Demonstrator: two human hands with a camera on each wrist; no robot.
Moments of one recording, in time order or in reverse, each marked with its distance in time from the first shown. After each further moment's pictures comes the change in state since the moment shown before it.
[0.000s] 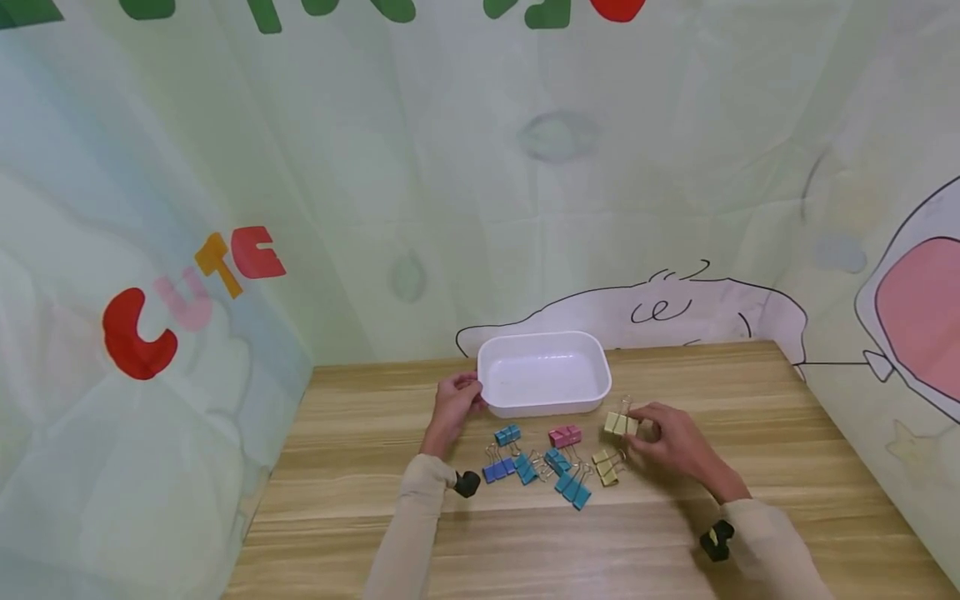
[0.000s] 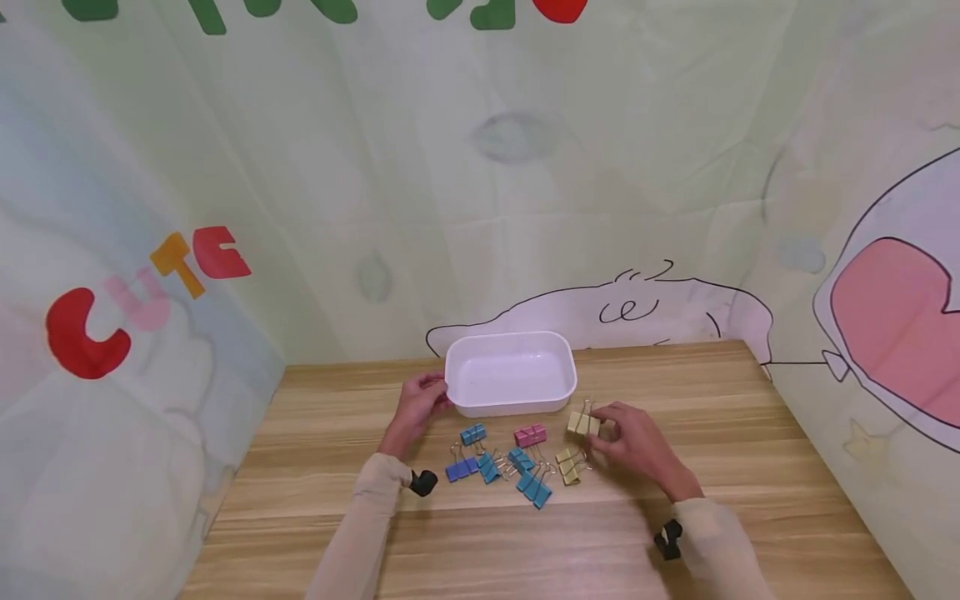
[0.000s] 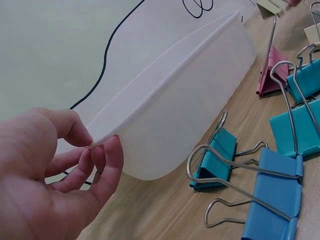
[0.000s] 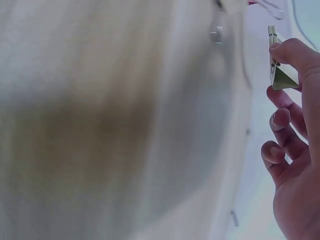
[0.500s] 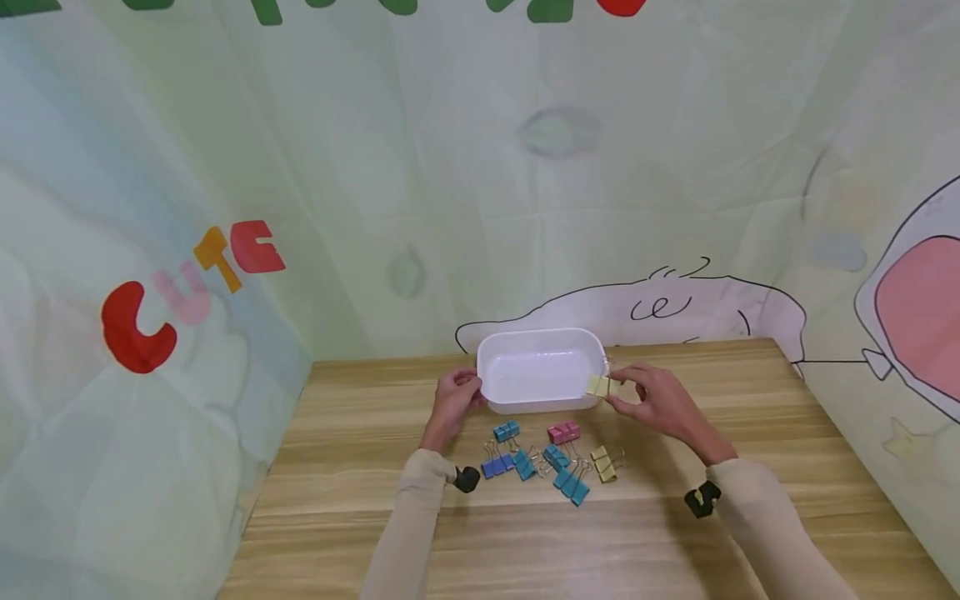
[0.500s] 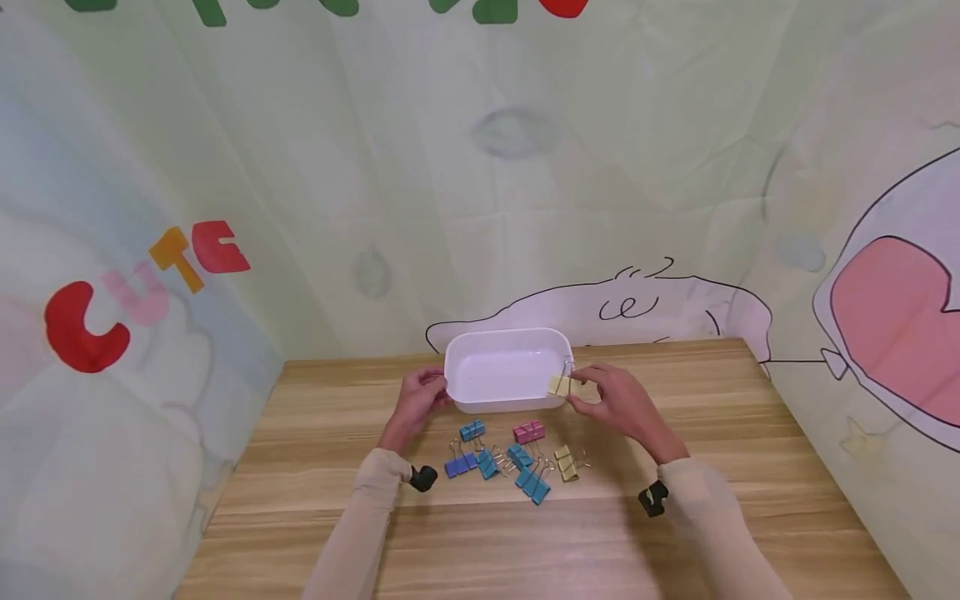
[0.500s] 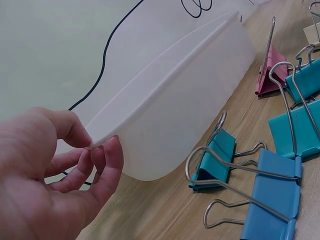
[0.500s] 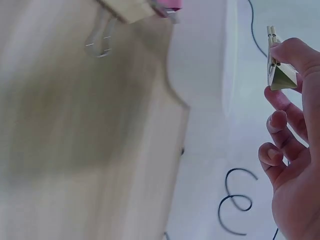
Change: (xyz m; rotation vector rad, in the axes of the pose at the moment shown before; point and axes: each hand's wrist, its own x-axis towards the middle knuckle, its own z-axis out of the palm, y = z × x) left_hand -0.002 0.003 0.002 -0.007 0.022 -0.015; right_hand 0.058 -0.030 -0.028 -0.056 -0.004 -0.039
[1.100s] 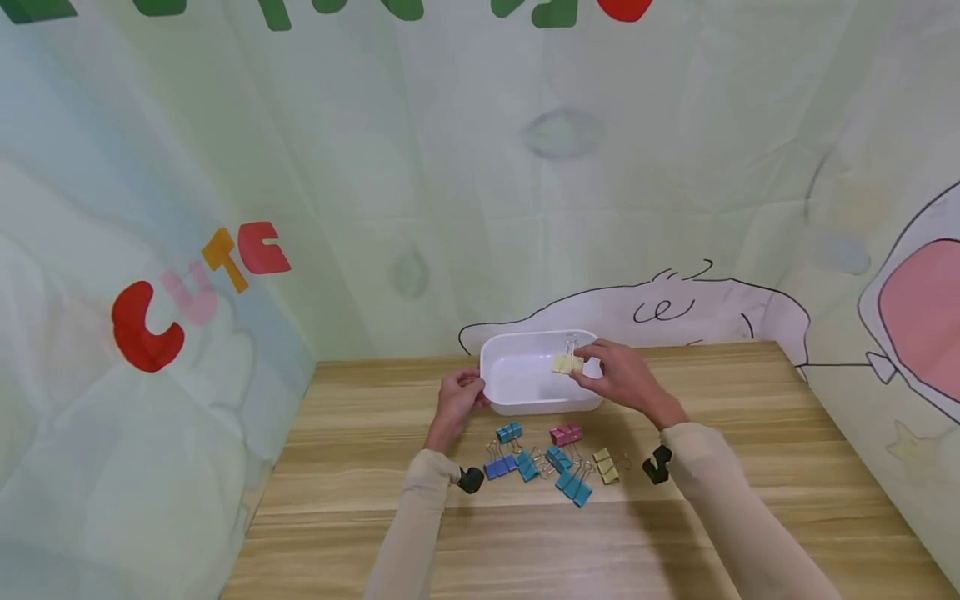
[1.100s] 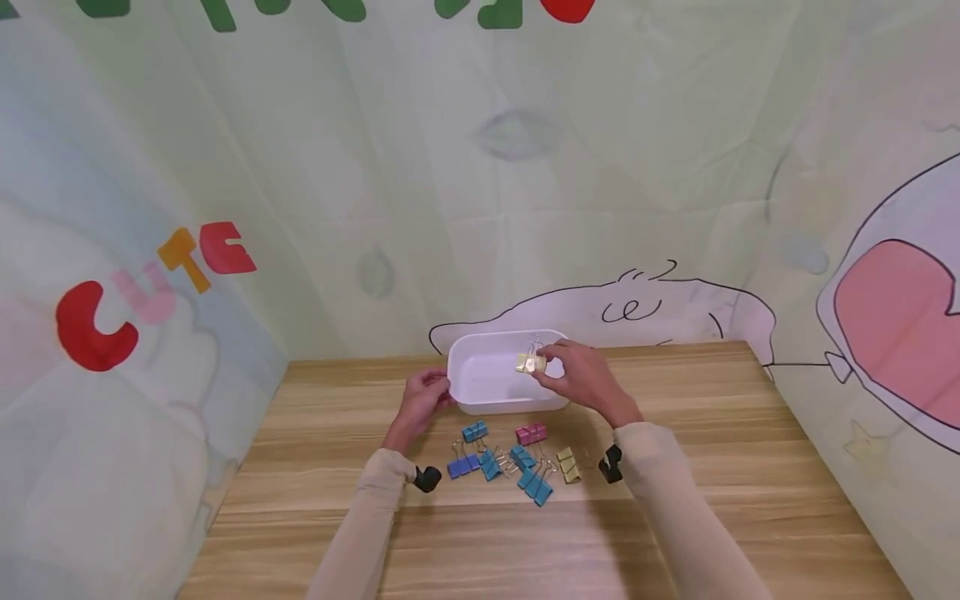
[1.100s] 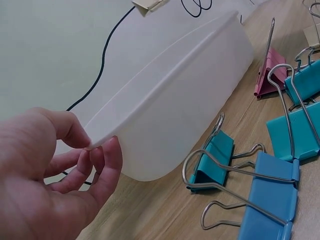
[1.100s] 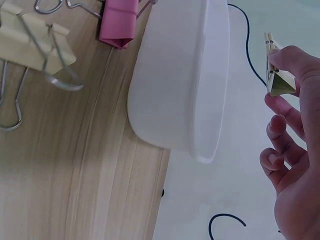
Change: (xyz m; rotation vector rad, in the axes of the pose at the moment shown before) left_hand -0.002 -0.001 -0.001 0.027 -0.003 0.023; right_hand 0.062 -0.022 0.022 -0.057 -0.084 0.000
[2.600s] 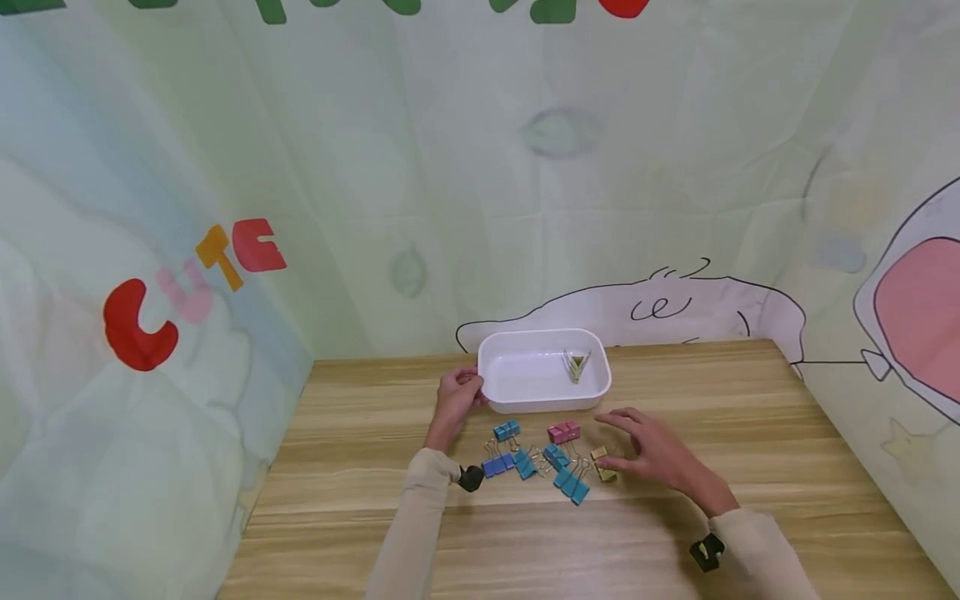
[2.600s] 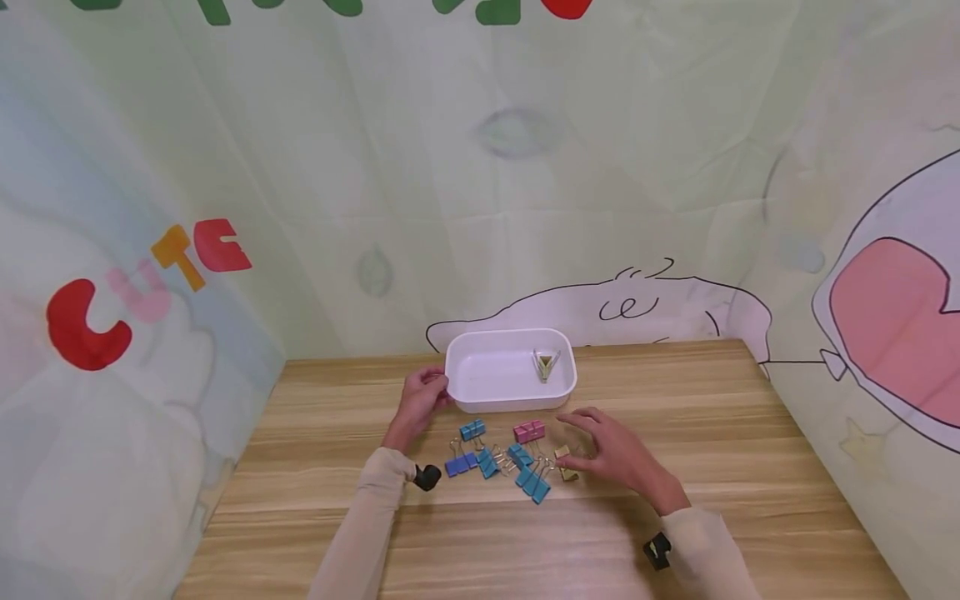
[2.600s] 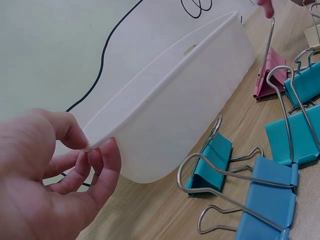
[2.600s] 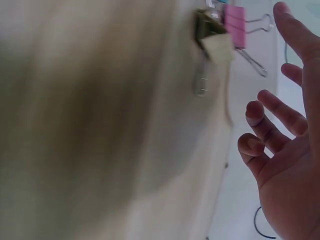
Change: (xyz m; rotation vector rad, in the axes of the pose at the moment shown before) left_hand 0.002 -0.002 0.003 -0.002 0.008 0.004; right_hand -0.119 0.005 0.023 0.095 -0.132 0.075
